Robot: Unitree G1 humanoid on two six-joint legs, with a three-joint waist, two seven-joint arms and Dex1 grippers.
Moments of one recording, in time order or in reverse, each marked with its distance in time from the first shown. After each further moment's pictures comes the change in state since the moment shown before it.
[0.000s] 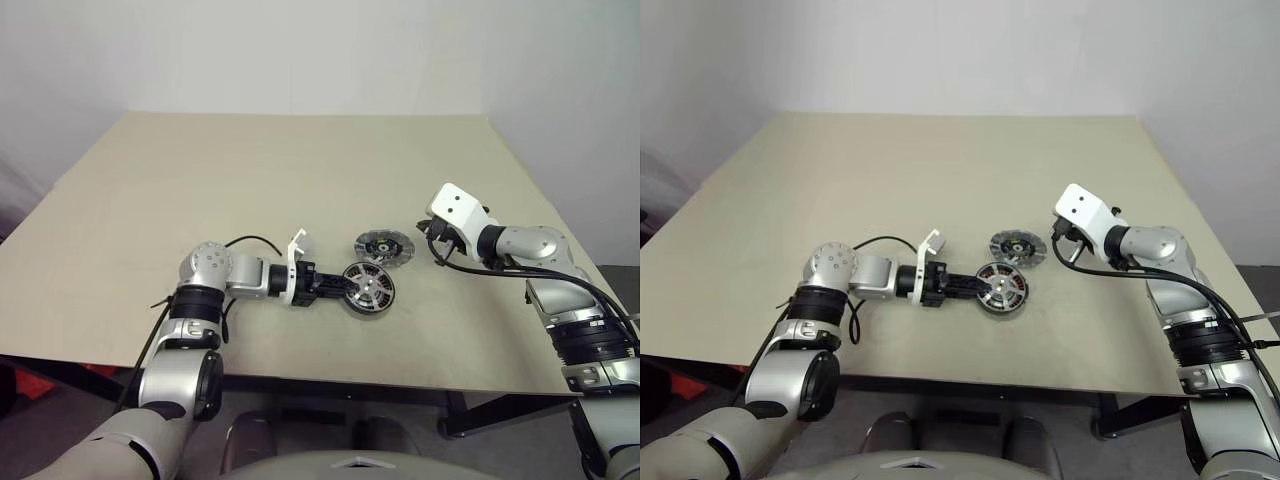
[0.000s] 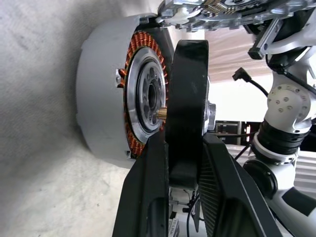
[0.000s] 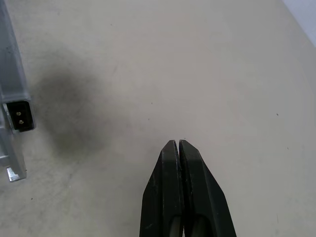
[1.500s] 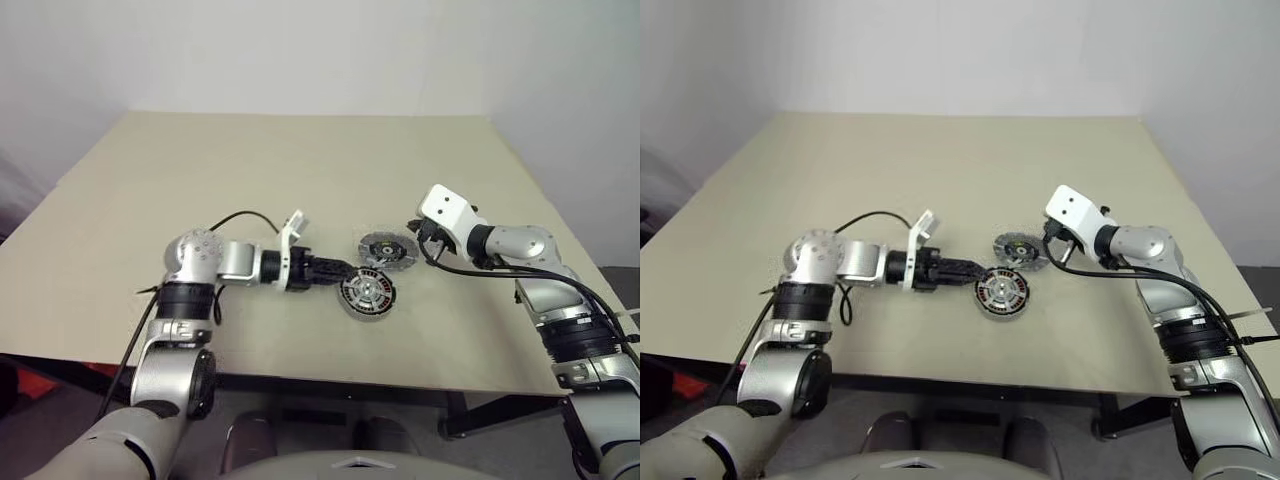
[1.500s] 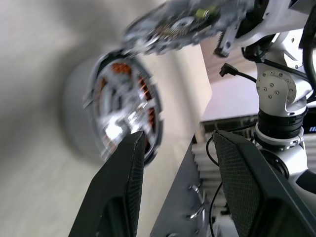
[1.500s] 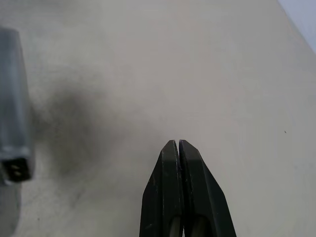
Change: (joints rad) left arm -0.033 0.046 -0.050 -0.200 0.044 0.017 -0.074; right arm -0.021 0.034 0.024 0.023 -0.016 -0.040 0.001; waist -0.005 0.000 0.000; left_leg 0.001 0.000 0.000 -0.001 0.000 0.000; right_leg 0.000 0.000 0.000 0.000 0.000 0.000
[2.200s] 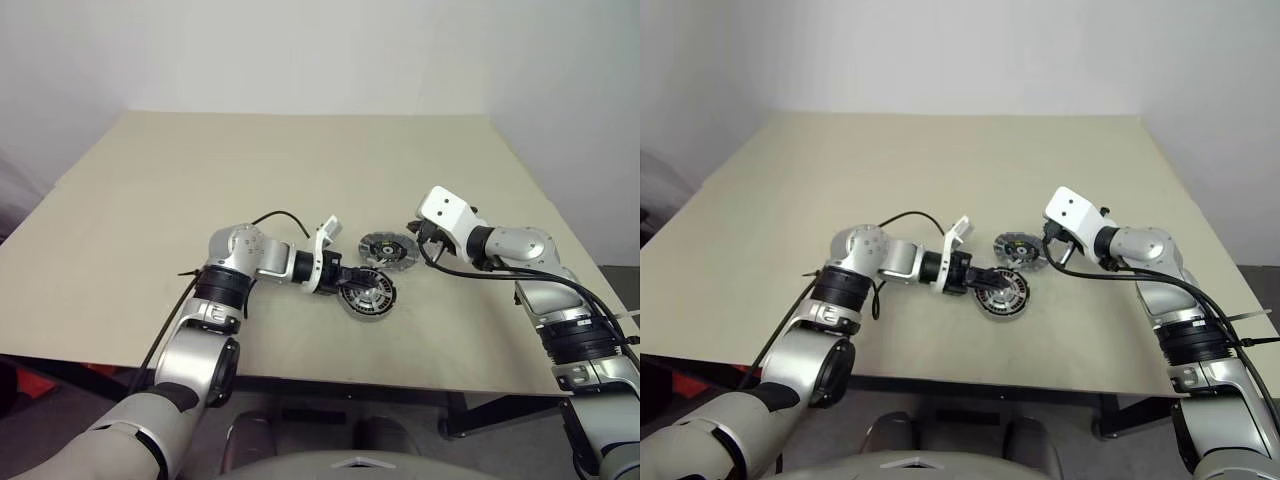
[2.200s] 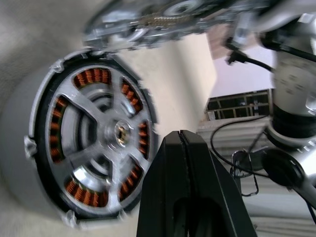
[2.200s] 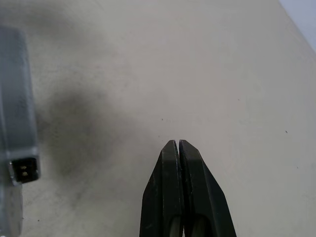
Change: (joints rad) left arm -0.089 -0.107 -0.132 0.251 0.191 -0.135 -0.083; right arm 0.010 0.000 0.000 -0.012 0.001 0.000 -0.012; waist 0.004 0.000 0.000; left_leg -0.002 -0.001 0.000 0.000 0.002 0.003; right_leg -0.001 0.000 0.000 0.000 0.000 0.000
